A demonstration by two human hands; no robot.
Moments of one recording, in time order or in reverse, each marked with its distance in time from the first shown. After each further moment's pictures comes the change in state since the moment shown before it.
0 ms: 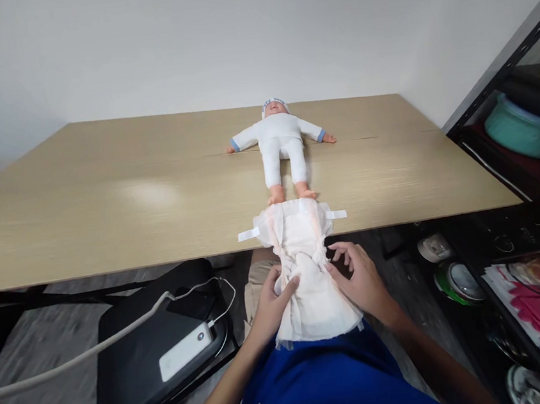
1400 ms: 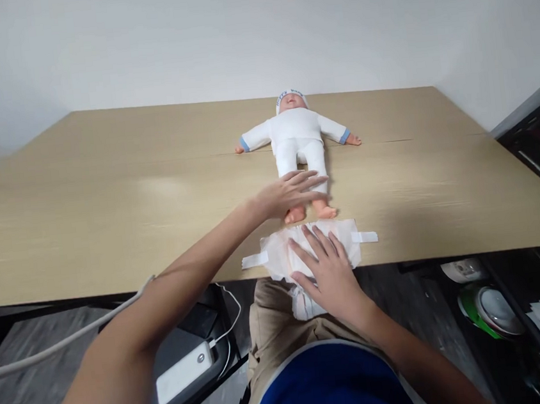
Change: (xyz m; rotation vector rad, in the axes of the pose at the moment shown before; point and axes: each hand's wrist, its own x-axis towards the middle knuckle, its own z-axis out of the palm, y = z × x) left_hand 0.276 0.138 -0.045 1.590 -0.610 1.228; right_hand 0.085 -0.025 0.083 -0.511 -0.247 -0.342
